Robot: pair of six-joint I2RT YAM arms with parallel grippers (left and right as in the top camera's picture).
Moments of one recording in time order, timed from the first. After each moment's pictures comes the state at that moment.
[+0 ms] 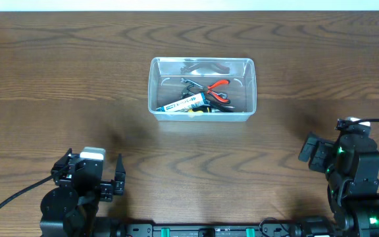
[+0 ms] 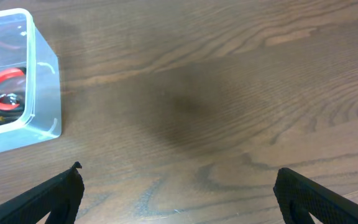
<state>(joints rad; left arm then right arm) -0.07 0.23 0.69 -0.90 -0.05 0.17 0.07 0.63 0.81 -0.92 0.26 0.25</state>
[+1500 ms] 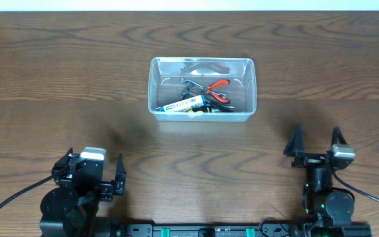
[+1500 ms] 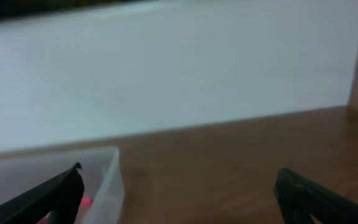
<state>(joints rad) -0.07 0.23 0.69 -0.90 -0.04 0.17 0.08 0.01 0.01 0.08 0.11 0.15</state>
